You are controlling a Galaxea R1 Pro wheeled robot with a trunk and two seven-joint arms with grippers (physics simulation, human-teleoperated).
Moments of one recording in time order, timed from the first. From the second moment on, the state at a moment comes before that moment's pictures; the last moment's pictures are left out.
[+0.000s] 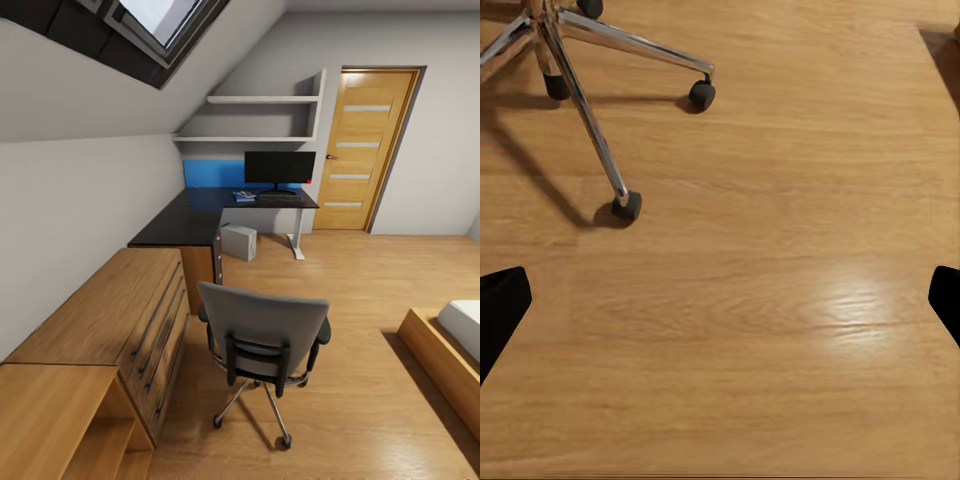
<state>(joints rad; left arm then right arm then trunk) 0.07 0.03 -0.28 -0.21 0.38 -0.72 0.21 -0.15 0.06 0.50 0.01 -0.32 -0.89 -0.39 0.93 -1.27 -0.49</state>
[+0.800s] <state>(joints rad) 0.07 0.01 -0.28 -0.21 0.38 -0.73 0.21 -0.15 0.06 0.50 0.01 -0.32 -0.89 -0.39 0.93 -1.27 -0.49</state>
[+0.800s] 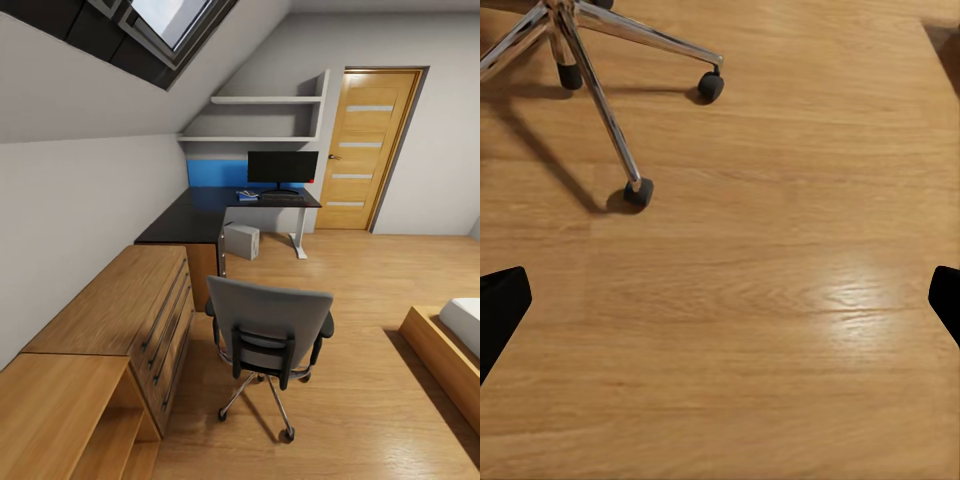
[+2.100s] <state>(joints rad) -0.22 -0.09 -0.28 -0.41 0.37 0.03 0.22 -0.31 0.03 0.50 -0.19 -0.32 -0.70 -0.39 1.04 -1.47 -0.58</state>
